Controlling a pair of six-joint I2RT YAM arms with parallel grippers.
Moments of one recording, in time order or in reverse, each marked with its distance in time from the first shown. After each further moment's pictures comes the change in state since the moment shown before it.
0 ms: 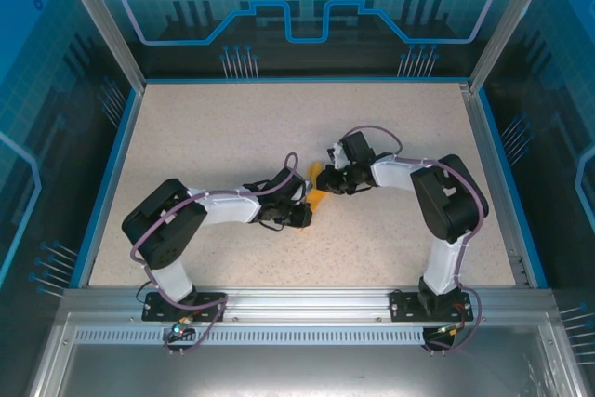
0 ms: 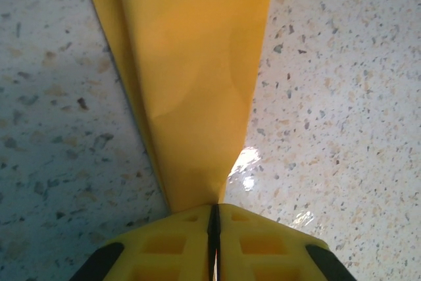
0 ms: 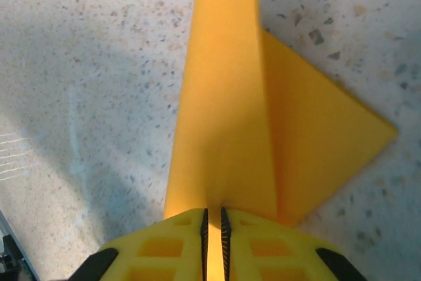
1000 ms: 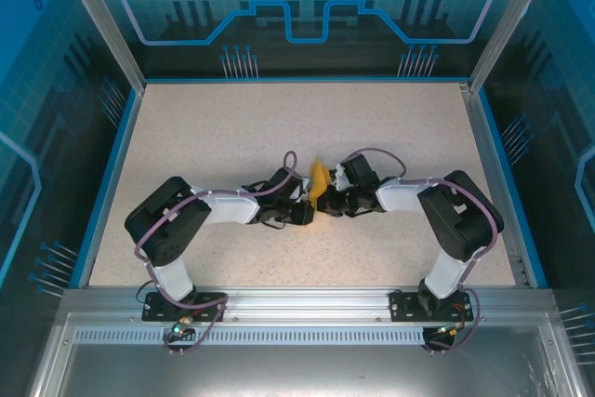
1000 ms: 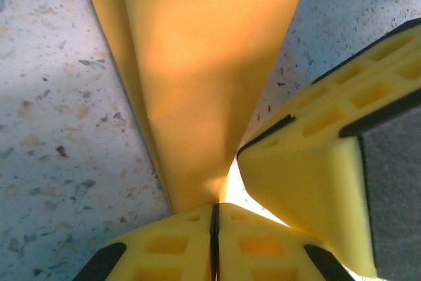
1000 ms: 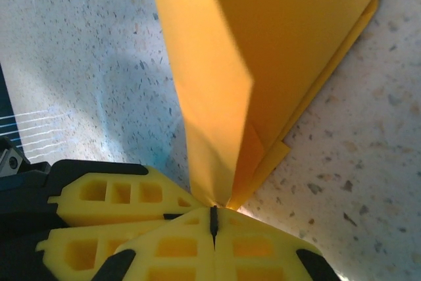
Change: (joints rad) left arm 0.019 0.022 -0.038 0.137 0.044 -0.001; right arm 0.079 -0.116 -0.255 0.193 -0.056 0.216
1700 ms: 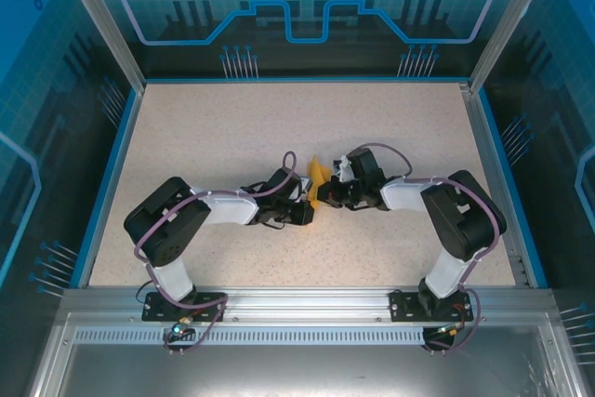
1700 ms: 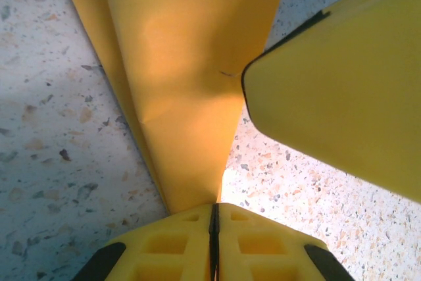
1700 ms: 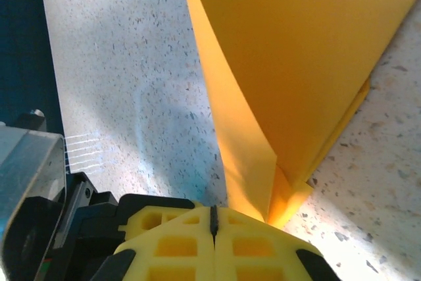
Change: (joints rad) left arm 0.002 -0.004 -0.014 0.027 0.000 0.003; right arm -0.046 -0.012 -0.015 0.135 -0.042 0.065
